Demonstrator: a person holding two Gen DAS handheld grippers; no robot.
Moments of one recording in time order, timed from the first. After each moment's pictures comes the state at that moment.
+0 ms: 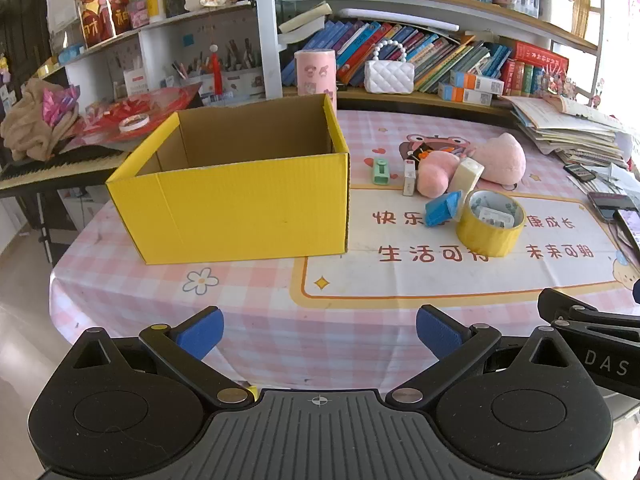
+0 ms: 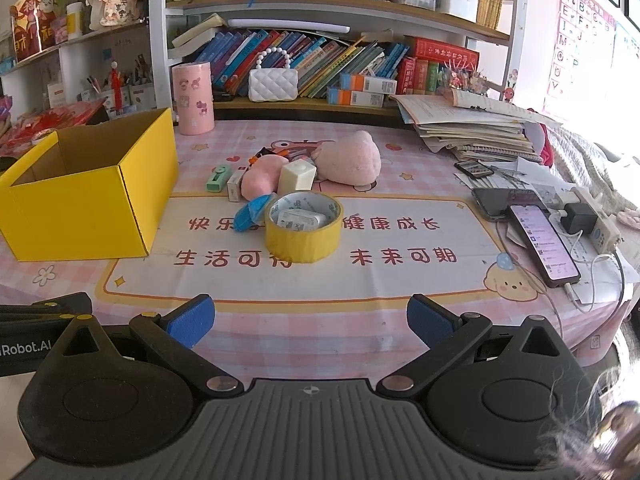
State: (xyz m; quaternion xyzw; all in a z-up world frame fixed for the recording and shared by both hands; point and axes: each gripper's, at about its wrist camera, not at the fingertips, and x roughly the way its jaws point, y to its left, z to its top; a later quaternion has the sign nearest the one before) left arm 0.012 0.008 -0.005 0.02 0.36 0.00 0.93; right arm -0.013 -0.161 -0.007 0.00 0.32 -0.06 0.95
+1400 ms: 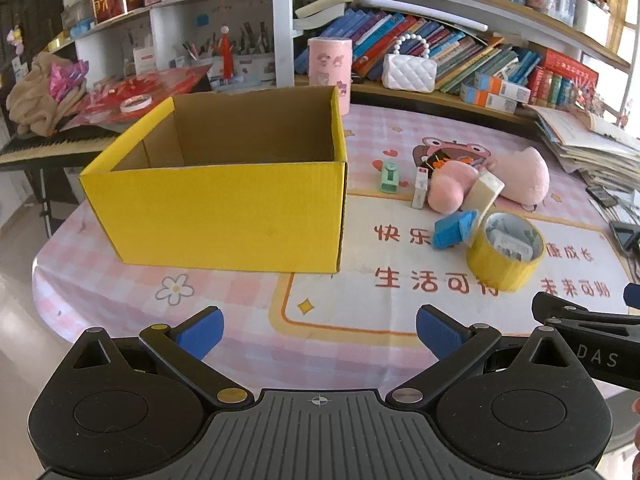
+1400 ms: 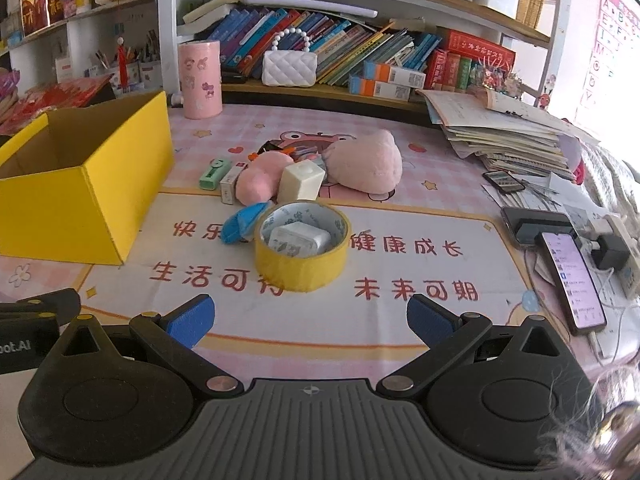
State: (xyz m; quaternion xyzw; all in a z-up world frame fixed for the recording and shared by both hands) left arm 0.058 -0.005 -0.013 -0.02 0.38 0.03 0.92; right arm 0.063 -0.186 -0.013 -0.03 0.35 -0.02 0.94
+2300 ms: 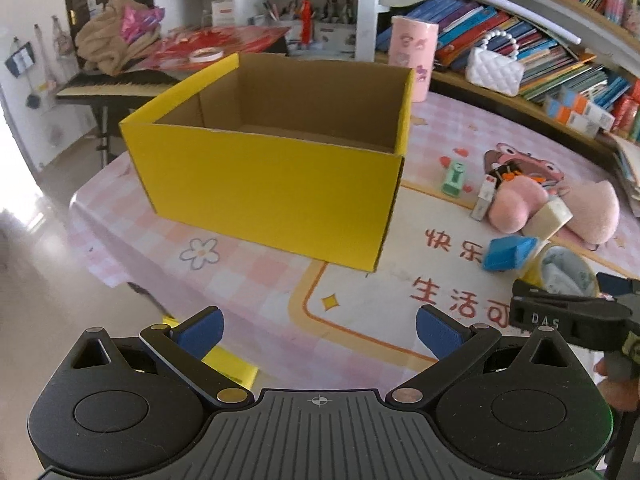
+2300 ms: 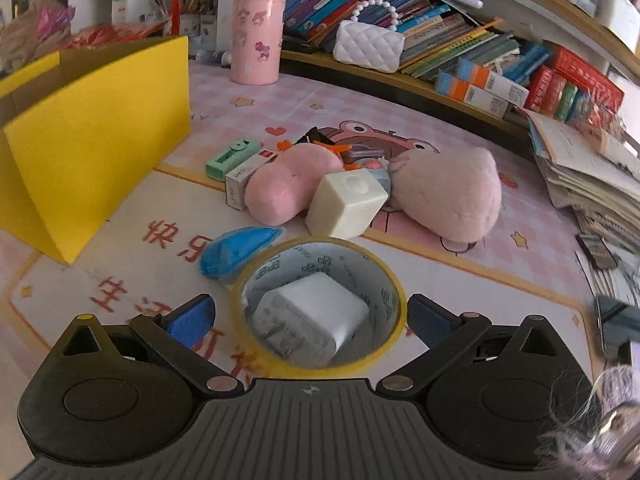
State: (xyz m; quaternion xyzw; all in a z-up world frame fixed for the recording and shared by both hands) left arm 0.086 -0.013 -0.022 -0.08 0.41 0.16 0.89; right arm 0.185 -0.192 -0.067 -0.11 0.37 0.10 0.92
